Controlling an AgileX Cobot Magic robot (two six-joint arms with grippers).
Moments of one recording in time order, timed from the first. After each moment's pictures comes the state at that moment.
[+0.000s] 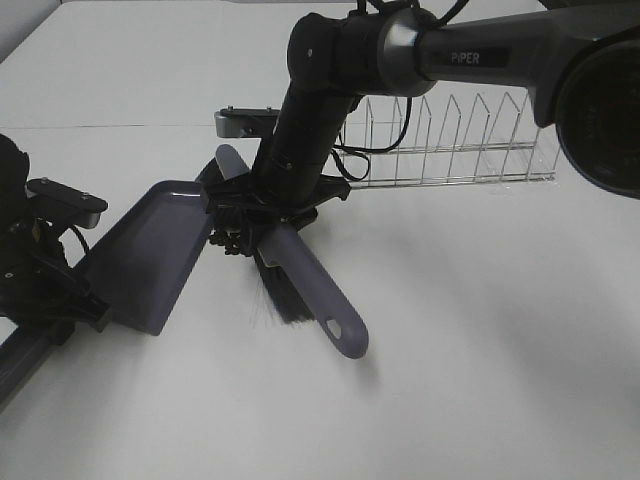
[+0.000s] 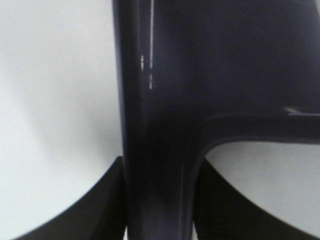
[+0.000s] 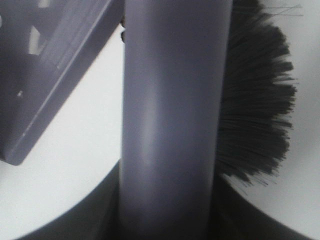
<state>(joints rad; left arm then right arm) -0.31 1.93 -0.91 0.23 0.62 -0.16 0.55 2.43 -1.94 0.30 0.98 -0.04</state>
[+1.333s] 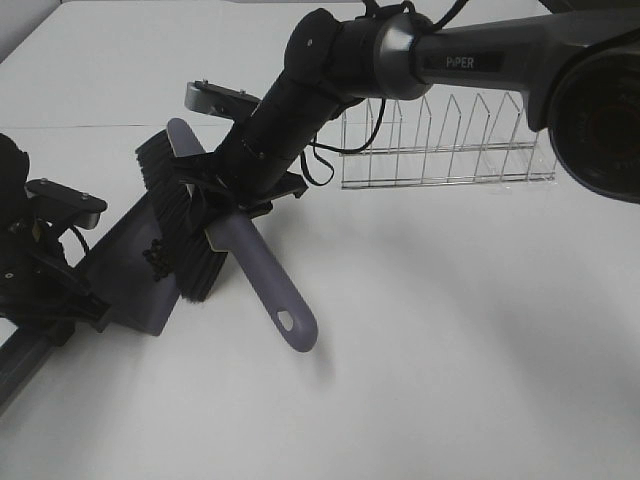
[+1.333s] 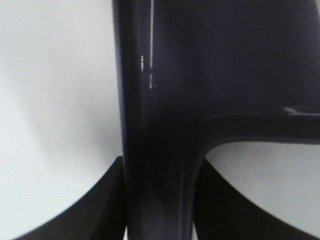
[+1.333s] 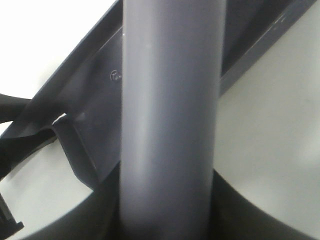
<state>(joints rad) -0.31 1.93 -0.91 0.22 0.63 -0.16 0.55 2.44 -1.96 0.58 0.89 -0.25</state>
